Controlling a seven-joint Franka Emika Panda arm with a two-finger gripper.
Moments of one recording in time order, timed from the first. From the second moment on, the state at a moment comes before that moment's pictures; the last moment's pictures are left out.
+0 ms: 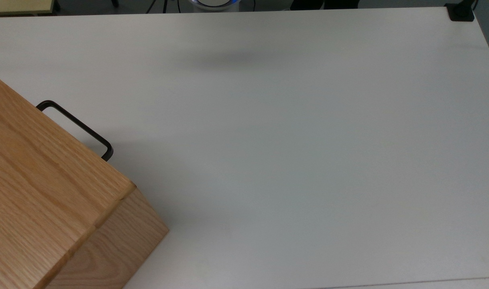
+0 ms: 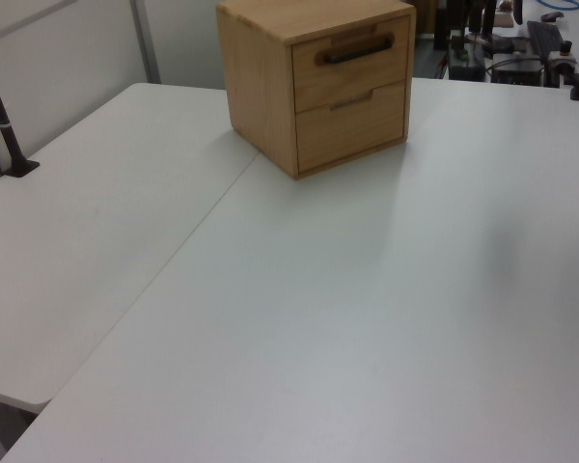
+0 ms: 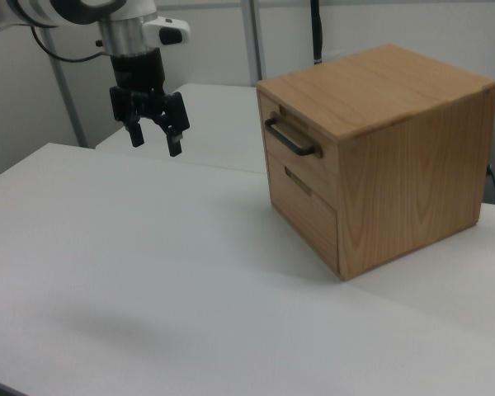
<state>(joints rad) 0.10 0.02 -0.19 -1.48 -0.04 1.45 0.02</state>
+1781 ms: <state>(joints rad) 0.03 0.34 -0.20 -1.48 -0.30 2.38 -0.72</state>
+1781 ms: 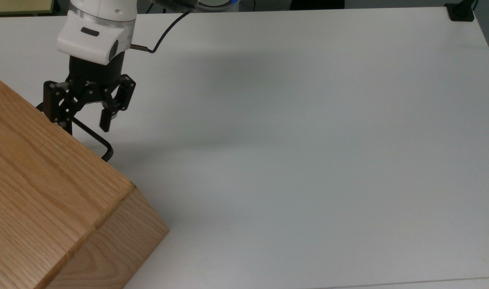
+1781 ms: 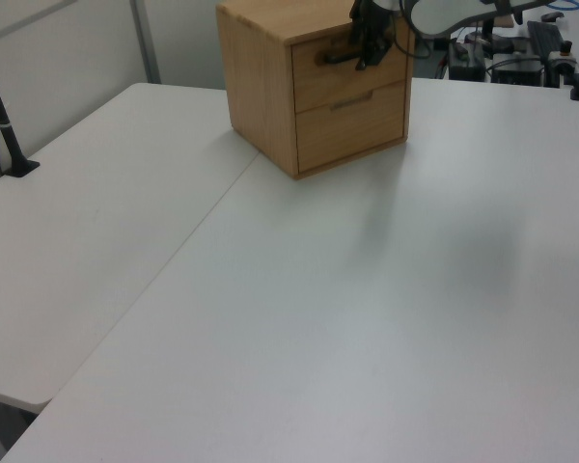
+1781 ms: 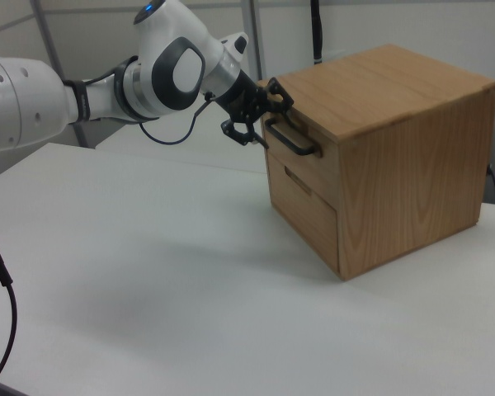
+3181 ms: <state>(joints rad) 0.06 -0.05 -0.05 -1.82 -0.18 2.00 -0.75</state>
